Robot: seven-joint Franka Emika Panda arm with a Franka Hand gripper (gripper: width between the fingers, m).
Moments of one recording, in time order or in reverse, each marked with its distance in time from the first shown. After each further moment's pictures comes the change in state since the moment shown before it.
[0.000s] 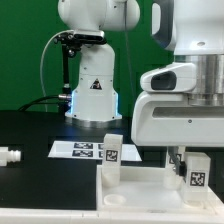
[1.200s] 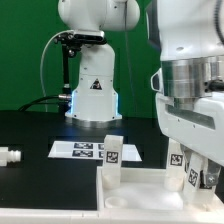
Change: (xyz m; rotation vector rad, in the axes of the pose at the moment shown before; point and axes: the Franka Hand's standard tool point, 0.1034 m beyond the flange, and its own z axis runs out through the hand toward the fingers) arm 0.003 0.004 0.003 0.080 -0.045 1.203
